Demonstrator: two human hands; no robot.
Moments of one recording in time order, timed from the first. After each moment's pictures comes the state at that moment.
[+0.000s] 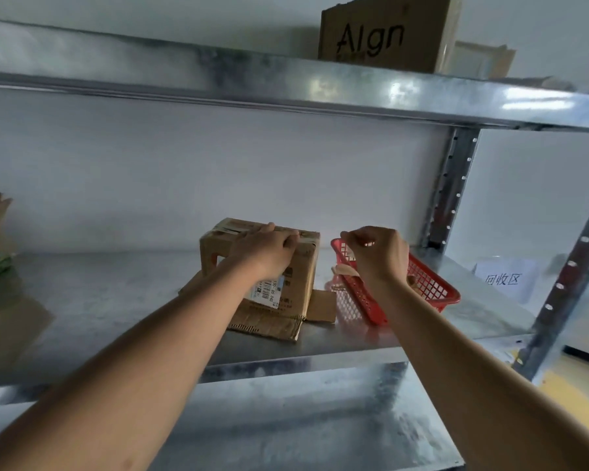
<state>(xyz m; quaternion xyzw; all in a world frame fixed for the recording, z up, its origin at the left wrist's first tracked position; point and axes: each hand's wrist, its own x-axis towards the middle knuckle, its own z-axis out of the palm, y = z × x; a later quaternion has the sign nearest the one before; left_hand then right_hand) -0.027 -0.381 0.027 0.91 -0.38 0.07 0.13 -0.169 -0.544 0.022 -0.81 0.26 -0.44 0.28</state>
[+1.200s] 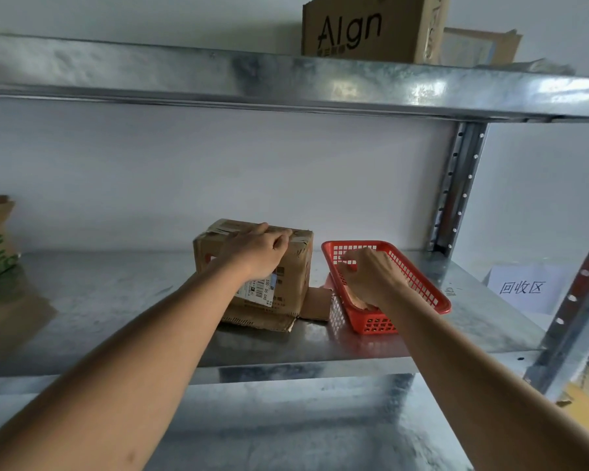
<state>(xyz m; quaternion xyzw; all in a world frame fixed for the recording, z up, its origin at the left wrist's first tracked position) -0.025 -0.417 0.021 0.93 -0.33 0.06 0.12 -0.178 -0.604 0.009 -0.96 0.20 -0.19 0.11</state>
